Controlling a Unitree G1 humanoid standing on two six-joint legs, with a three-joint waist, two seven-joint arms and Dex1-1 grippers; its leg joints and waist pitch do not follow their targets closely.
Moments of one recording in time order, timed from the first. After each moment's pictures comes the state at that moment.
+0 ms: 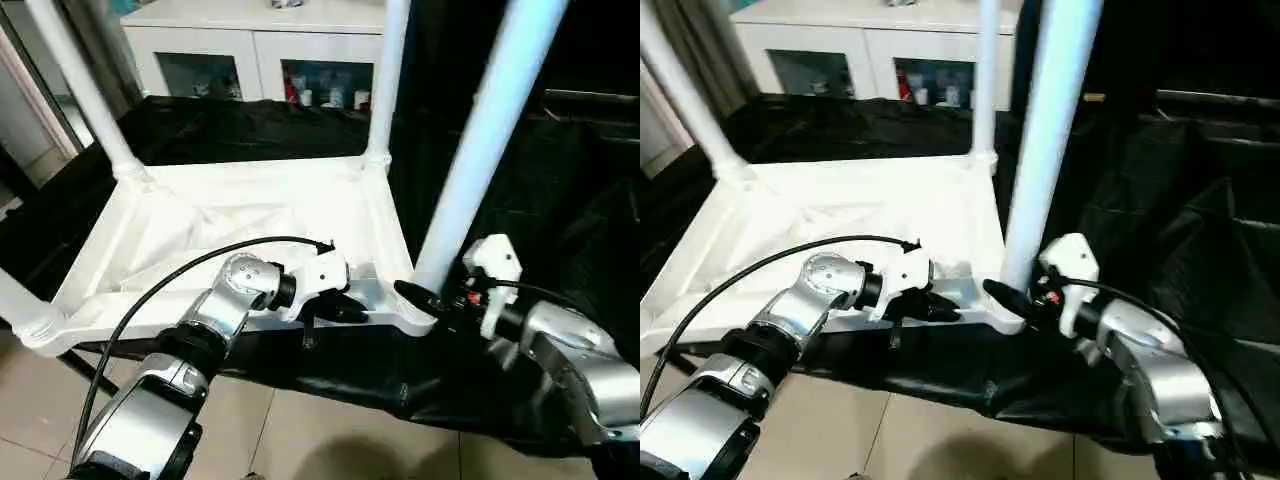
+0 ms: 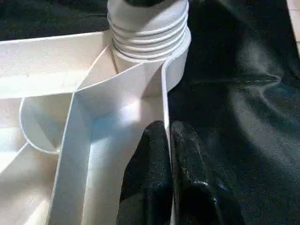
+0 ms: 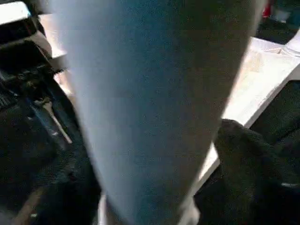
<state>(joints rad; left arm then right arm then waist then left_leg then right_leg) -0.70 0.20 -0.33 0.82 0.10 -0.15 -1.23 -0.19 -0.45 0.04 0.01 0.26 0.30 0.78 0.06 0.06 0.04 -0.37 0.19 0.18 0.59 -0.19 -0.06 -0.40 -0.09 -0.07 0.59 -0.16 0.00</state>
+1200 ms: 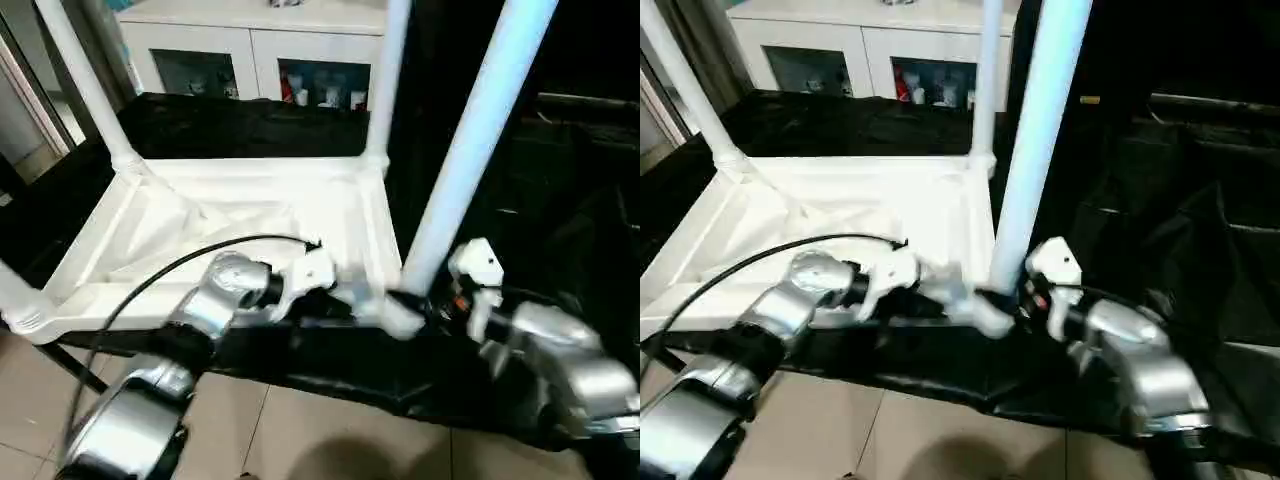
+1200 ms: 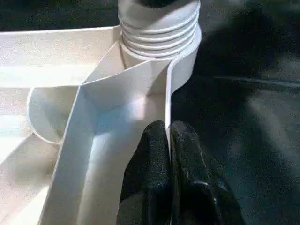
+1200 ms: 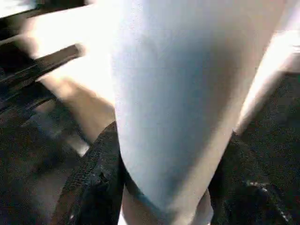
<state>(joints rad) -0.76 0.18 -0.33 0.88 0.12 -0.08 -1.05 -0.23 -0.32 0.04 0.12 0.19 0.26 0.60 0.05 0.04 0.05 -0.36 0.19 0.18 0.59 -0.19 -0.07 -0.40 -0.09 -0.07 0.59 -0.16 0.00</state>
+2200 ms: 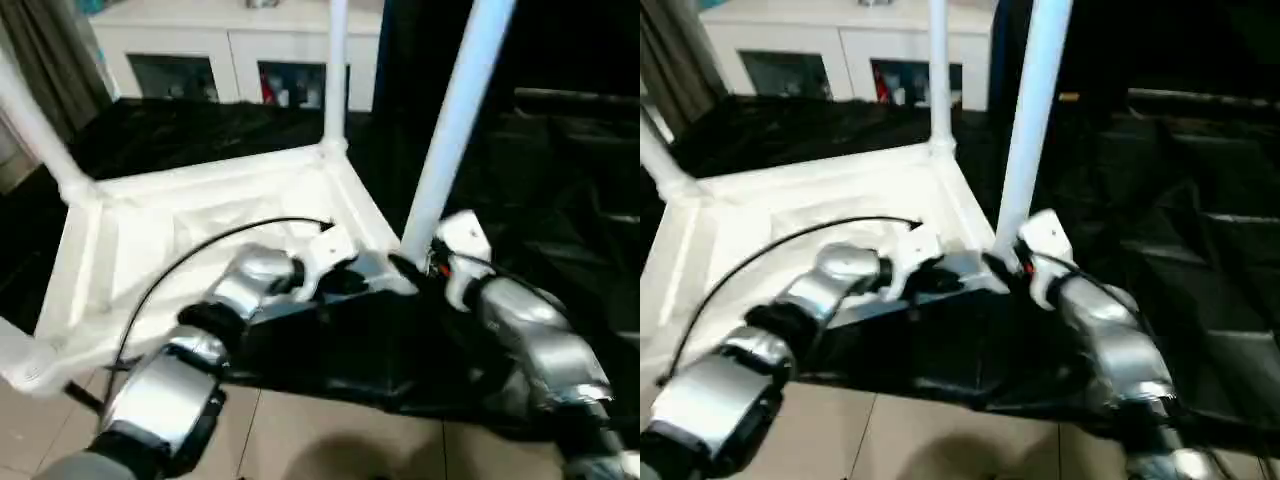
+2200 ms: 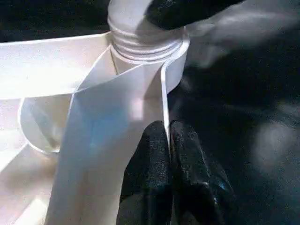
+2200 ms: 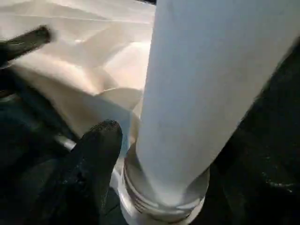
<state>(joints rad) -0.80 0.18 -0.28 1.03 0.07 -0.17 -1.13 -0.28 -0.42 0.11 0.09 0.16 0.31 0.69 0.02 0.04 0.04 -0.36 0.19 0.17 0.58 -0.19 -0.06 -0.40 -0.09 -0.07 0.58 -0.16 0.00</state>
